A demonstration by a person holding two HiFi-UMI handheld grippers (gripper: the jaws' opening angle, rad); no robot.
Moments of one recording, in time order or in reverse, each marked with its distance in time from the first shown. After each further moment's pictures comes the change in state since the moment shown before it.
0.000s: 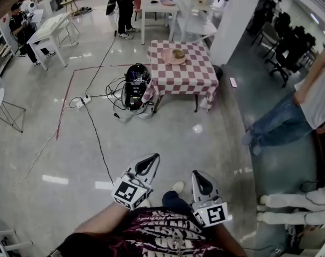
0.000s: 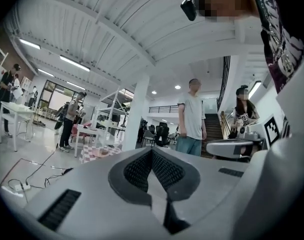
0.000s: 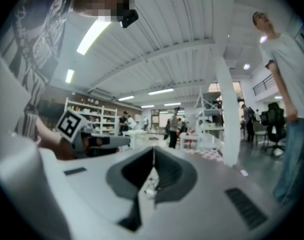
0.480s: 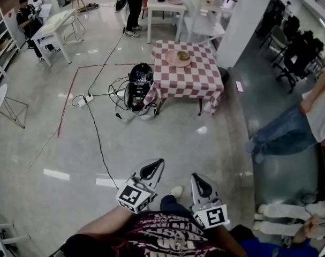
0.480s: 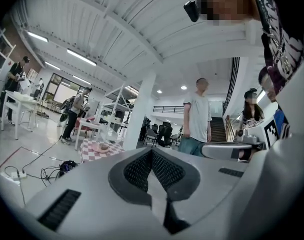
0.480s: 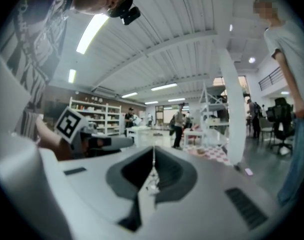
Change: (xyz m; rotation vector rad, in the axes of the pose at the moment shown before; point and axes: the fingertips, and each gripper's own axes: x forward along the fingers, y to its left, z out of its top) left arm 0.053 0.004 -0.019 -0.043 -0.008 0.023; right arm 0.034 -0.042 -0.014 0.000 0.049 0.069
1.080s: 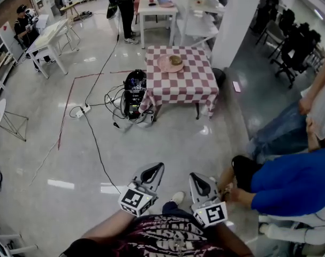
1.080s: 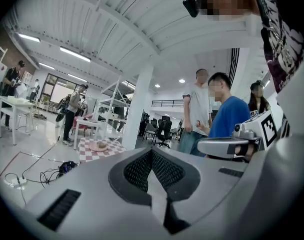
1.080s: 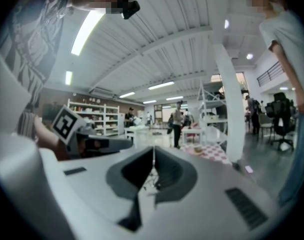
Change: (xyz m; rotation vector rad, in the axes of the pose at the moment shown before) left arm 0.061 -0.004 -0.012 0.011 0.080 0.011; right arm 0.022 -0.060 -0.012 0.039 0.019 0.001
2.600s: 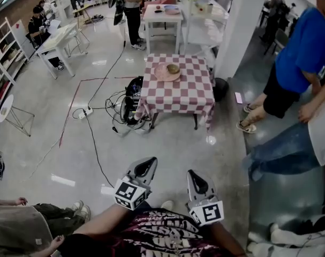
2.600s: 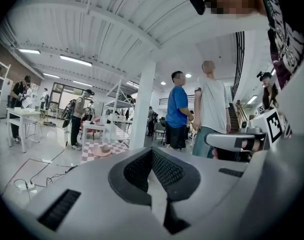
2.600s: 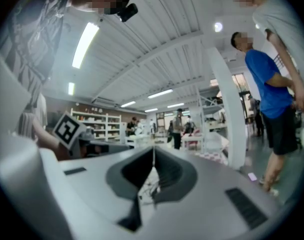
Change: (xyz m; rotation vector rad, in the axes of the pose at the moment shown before) left arm 0.110 -0.025 0.016 0.075 0.009 0.121; right arm -0.010 -0.132 0.026 0.025 -0.120 0.050
